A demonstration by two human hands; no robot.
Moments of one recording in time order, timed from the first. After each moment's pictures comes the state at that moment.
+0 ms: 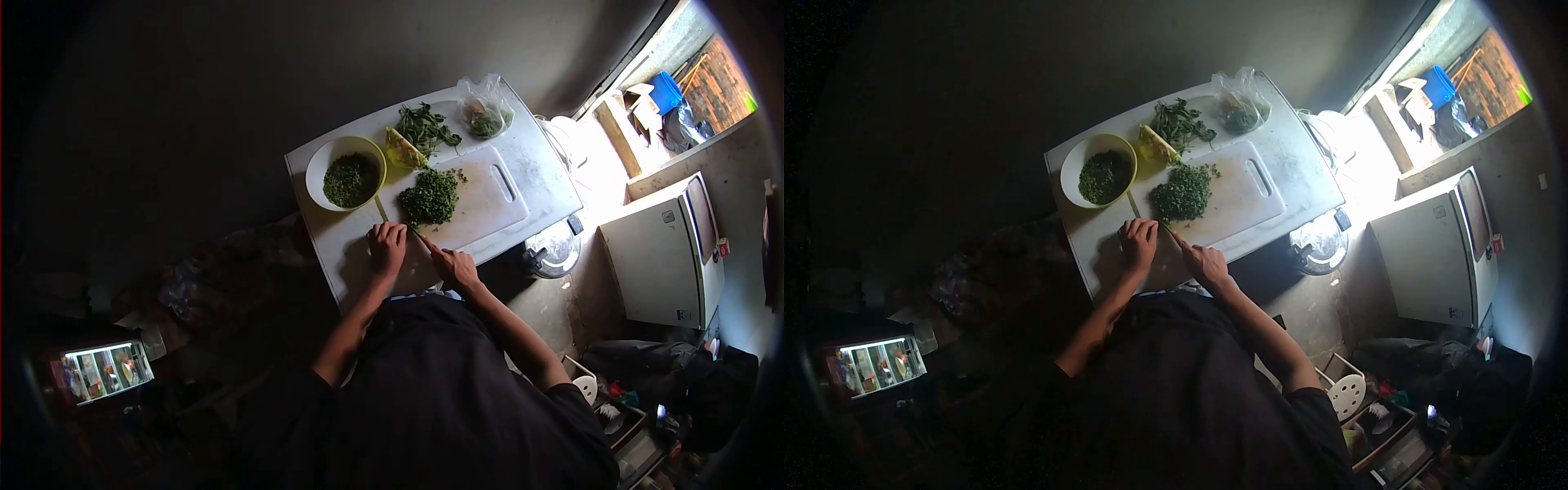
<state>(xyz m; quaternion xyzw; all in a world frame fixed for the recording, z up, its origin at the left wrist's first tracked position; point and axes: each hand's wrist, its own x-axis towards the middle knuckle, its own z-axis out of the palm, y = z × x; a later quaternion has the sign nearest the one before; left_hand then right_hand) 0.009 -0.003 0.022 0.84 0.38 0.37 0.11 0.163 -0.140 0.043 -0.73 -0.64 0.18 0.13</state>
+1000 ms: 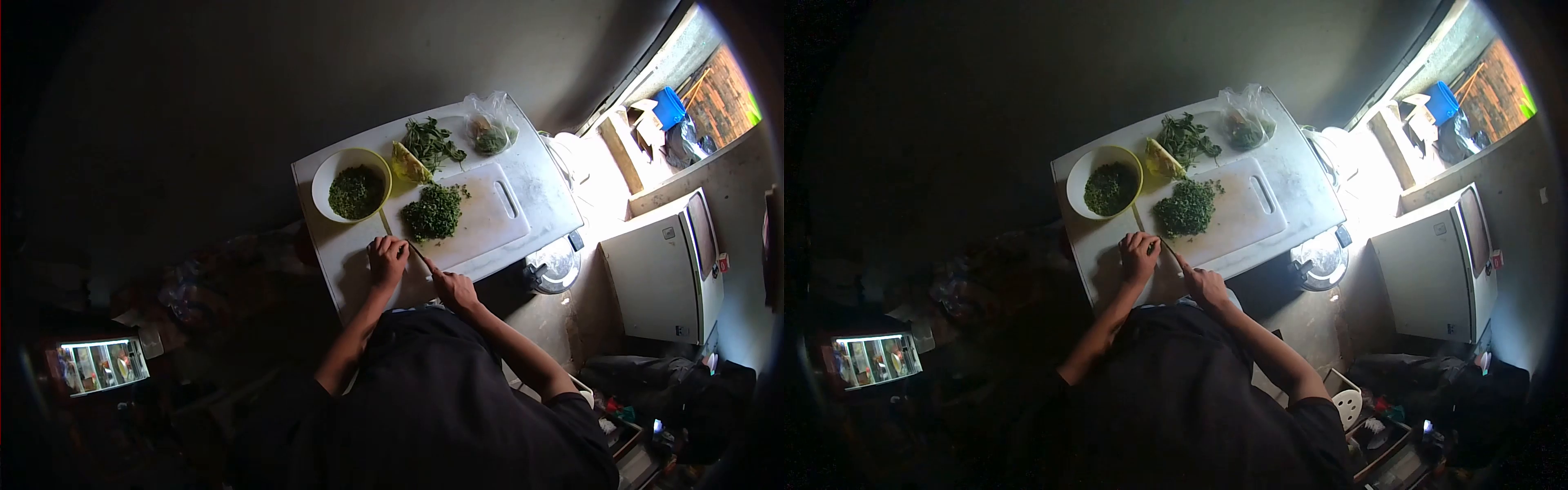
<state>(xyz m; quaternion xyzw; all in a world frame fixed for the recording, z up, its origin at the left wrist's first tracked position) 0.003 0.002 0.016 0.84 0.37 0.38 0.11 0.153 -0.153 0.034 -0.72 -0.65 0.19 0.15</state>
